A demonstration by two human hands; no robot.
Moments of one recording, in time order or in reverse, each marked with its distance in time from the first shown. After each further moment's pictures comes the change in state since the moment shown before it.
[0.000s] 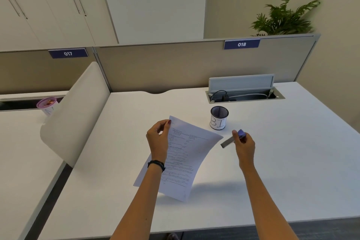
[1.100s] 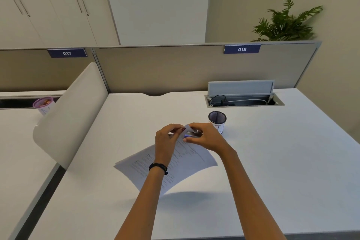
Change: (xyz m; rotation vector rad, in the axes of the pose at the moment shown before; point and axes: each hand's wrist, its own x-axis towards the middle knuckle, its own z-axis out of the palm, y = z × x) left_hand 0.005 0.002 0.028 0.218 -0.232 0.269; right_hand -0.007 -0.091 0.064 -0.444 -0.897 -0.474
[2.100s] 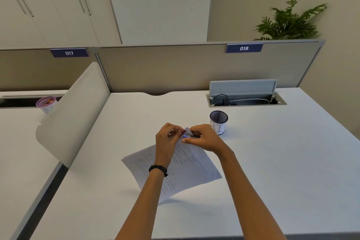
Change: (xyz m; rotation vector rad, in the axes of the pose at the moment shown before) left_hand -0.004 -0.005 -0.001 0.015 0.025 0.027; right_hand 0.002 0.001 0.010 0.035 -0.024 0.043
